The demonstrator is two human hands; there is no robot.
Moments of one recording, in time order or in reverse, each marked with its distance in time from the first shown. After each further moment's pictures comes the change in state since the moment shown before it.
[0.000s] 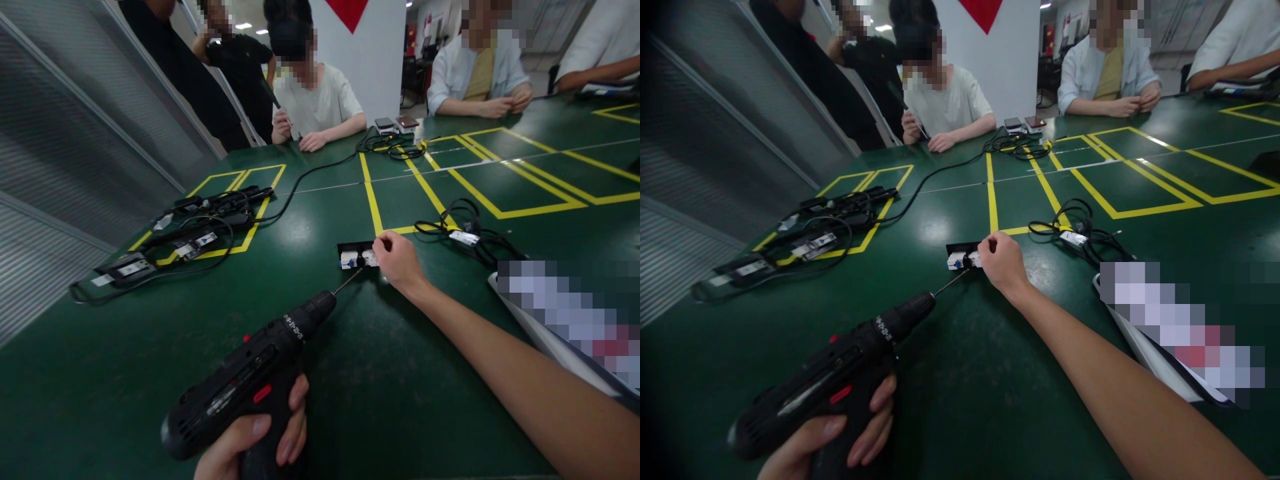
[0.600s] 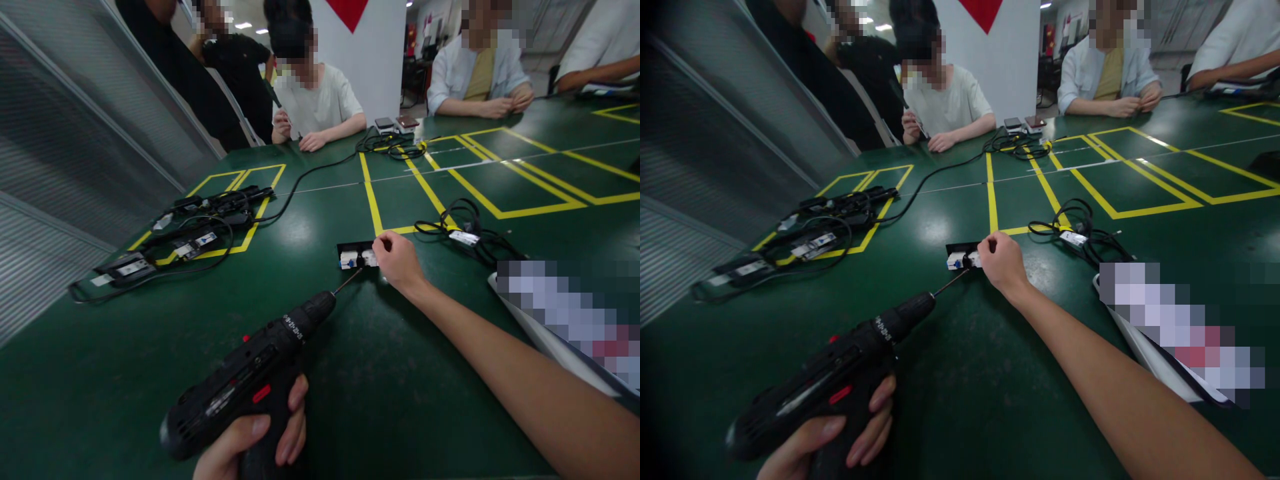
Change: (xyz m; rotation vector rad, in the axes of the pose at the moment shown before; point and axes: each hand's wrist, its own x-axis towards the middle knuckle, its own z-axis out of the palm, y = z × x) left_hand -0.001 0.001 0.005 -0.038 0.040 -0.006; right_hand 0.000 0.001 0.001 0.003 0.009 0.006
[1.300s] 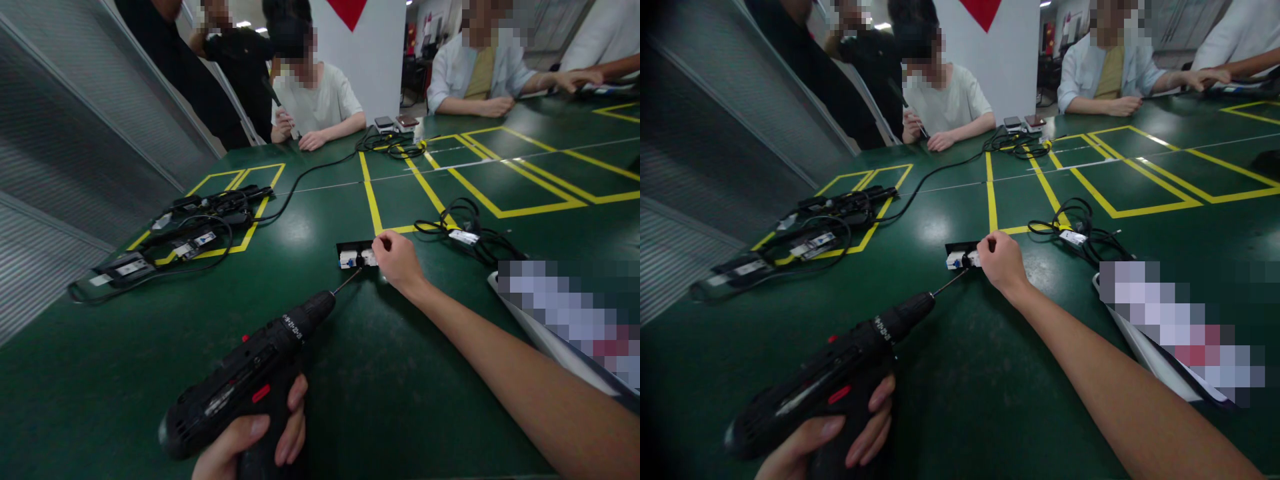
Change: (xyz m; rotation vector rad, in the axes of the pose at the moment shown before) left_hand 0.002 -0.002 -0.004 0.033 -0.037 0.020; right_hand 0.000 0.000 0.000 -0.001 -0.004 -0.009
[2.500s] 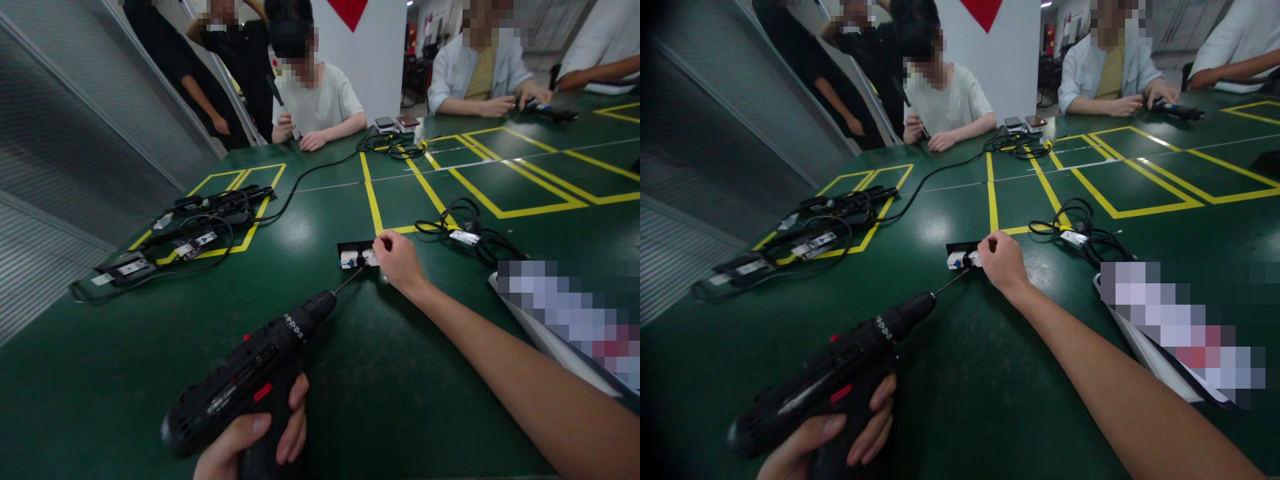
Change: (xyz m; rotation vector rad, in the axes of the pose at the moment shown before) left_hand -0.001 0.003 0.006 -0.040 0.024 -0.053; right_hand 0.001 0.000 0.000 0.002 0.006 0.002
